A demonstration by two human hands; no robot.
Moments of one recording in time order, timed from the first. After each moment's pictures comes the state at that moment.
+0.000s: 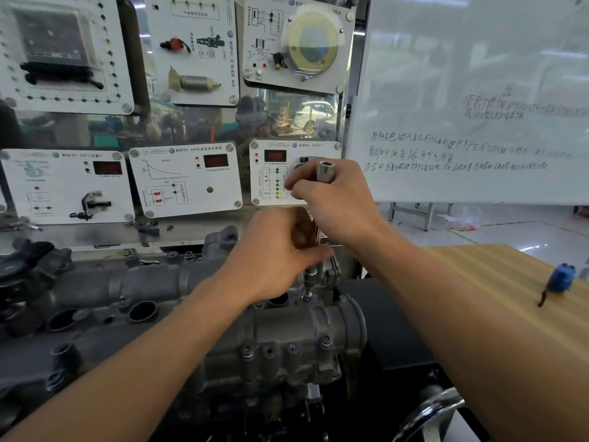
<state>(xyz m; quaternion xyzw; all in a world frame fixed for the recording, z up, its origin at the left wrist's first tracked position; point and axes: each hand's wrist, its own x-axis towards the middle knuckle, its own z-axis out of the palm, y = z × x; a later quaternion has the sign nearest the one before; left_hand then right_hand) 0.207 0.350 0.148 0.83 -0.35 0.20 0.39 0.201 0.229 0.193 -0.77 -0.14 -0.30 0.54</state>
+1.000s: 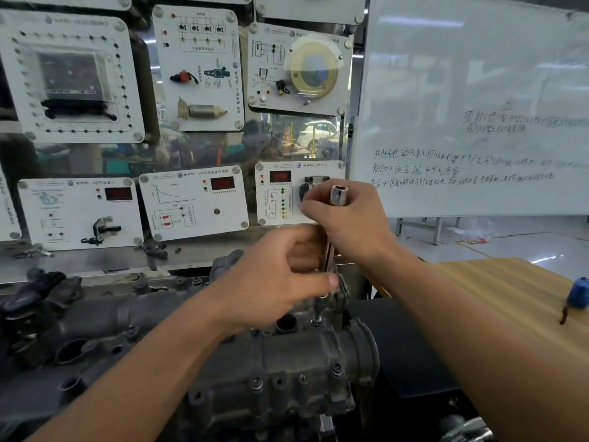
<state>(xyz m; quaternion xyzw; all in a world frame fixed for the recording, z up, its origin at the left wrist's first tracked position) 0.193 0.369 0.162 0.77 -0.39 0.01 0.51 0.210 0.215 0.188 -0.75 -0.18 -0.33 0.55</state>
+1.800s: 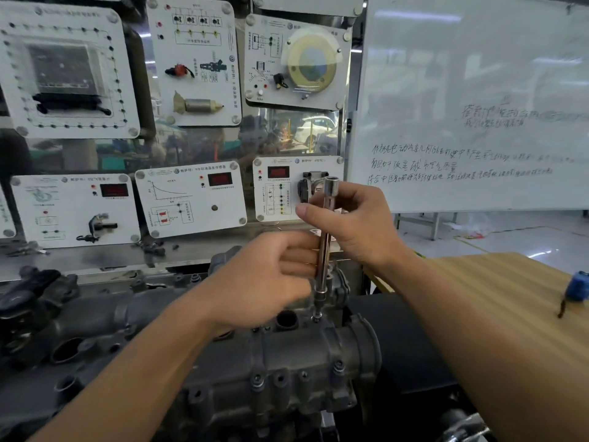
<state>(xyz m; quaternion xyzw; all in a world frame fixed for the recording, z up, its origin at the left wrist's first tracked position) 0.189 0.376 0.163 0.79 -0.38 -0.03 0.48 0.216 0.201 0.173 -0.72 -0.22 -0.33 0.57</state>
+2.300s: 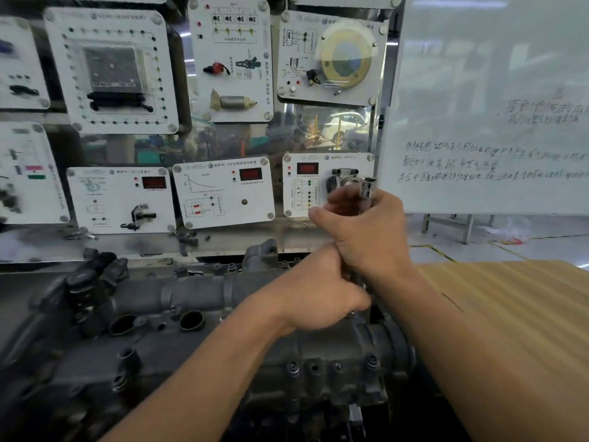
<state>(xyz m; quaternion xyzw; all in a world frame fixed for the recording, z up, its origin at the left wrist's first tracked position) 0.179 0.360 0.153 0.80 -0.35 -0.05 0.49 0.212 0.244 0.163 -0.69 -0.12 -0.37 0.61</state>
